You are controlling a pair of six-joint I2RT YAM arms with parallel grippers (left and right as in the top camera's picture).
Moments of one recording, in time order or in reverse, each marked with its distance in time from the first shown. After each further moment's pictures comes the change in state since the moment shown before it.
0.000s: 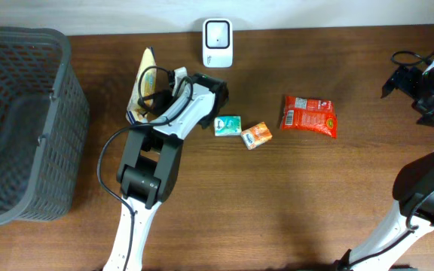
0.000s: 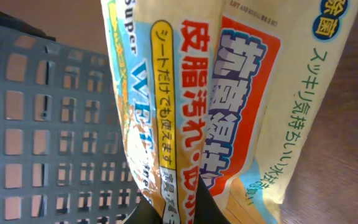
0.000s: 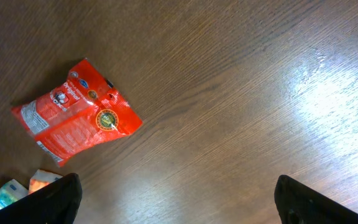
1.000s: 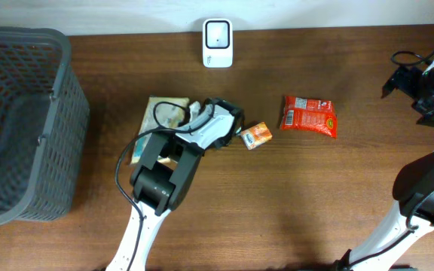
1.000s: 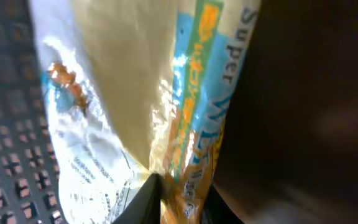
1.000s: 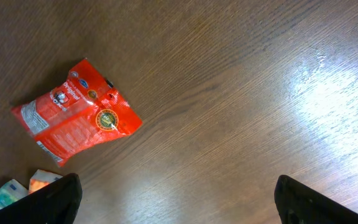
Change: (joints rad) left arm -0.121 0.006 -0.160 0.065 0.475 -0.005; right arm 0.000 0.000 0.000 0.000 0.000 0.000
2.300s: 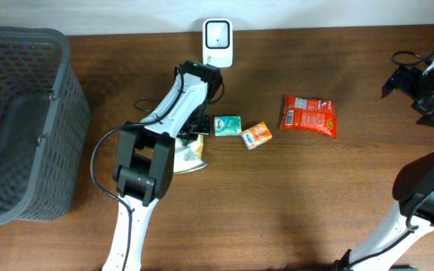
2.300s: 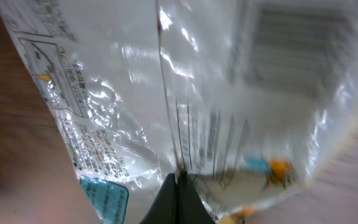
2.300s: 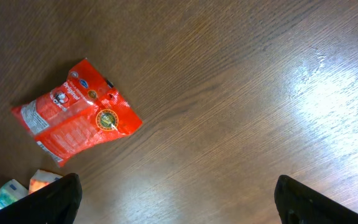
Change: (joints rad) left arm 0.158 0.003 0.317 -0.151 0.682 0.208; right arm 0.000 0.000 0.000 0.000 0.000 0.000
